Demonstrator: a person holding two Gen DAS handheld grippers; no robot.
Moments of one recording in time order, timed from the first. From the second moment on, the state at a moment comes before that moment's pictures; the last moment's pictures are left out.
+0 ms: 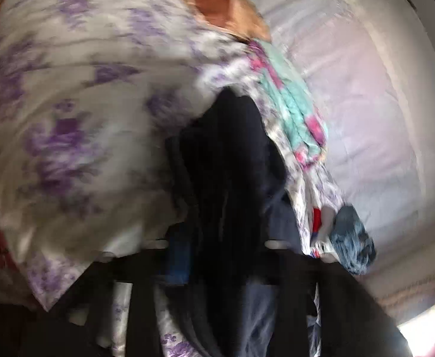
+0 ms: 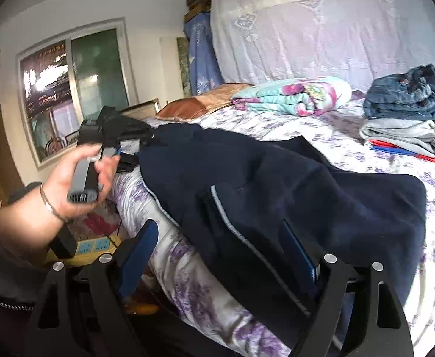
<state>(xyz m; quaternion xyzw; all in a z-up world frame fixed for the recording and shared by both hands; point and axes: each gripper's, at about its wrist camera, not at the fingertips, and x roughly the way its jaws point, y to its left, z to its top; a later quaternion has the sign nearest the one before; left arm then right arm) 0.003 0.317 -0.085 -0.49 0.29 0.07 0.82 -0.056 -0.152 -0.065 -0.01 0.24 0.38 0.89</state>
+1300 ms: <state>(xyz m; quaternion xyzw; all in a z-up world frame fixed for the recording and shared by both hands) -0.026 -0.019 -0.041 -0.04 0.41 -0.31 0.86 0.030 -0.264 -0.080 0.23 0.39 0.31 0.83</state>
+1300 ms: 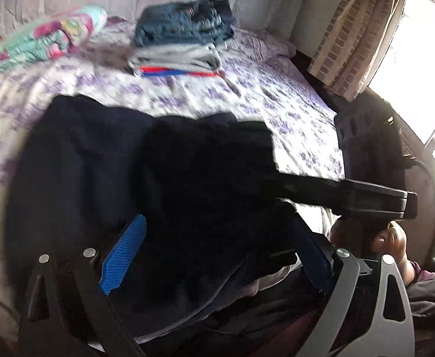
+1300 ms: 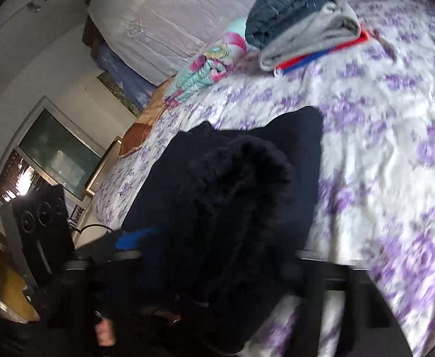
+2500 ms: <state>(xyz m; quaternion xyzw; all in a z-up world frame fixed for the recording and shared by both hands) -0.006 0.081 -0.004 -0.12 0.38 -0.22 0.89 0.004 -0.317 -0.056 0.22 0.34 0.24 0.88</state>
